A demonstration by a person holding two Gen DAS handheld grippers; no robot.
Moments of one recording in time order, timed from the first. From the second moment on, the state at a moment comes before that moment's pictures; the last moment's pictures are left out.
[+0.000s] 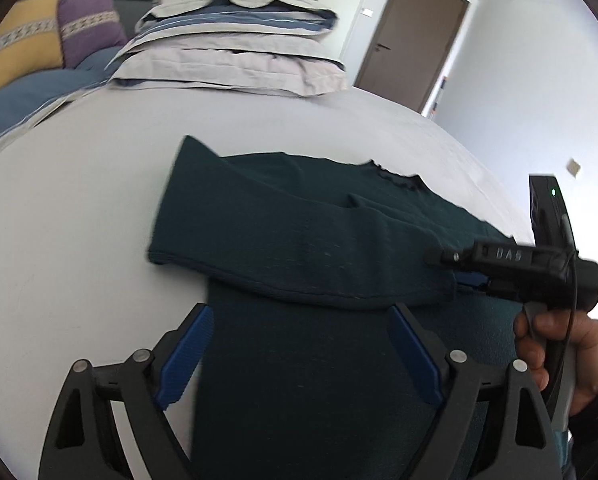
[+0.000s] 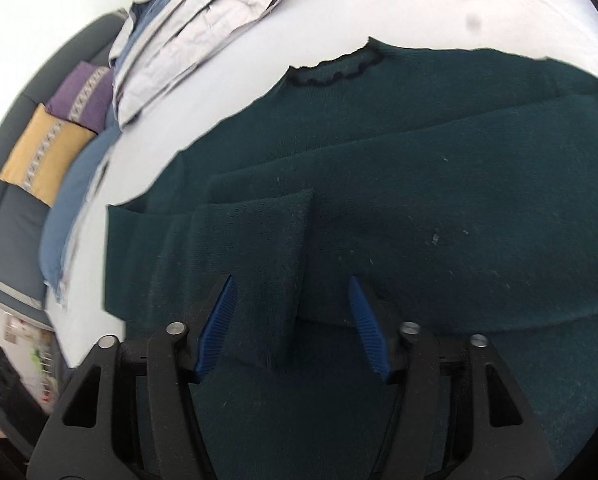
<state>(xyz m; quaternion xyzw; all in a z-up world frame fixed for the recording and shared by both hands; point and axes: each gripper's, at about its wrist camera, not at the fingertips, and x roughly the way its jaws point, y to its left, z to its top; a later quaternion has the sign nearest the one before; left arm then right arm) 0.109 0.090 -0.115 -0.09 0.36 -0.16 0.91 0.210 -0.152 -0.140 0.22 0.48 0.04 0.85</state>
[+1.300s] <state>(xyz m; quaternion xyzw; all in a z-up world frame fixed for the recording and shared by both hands) 0.318 0.089 -0.137 -0.04 0.44 -0.08 0.89 0.201 -0.242 -0.149 0.19 0.45 -0.01 0.87</state>
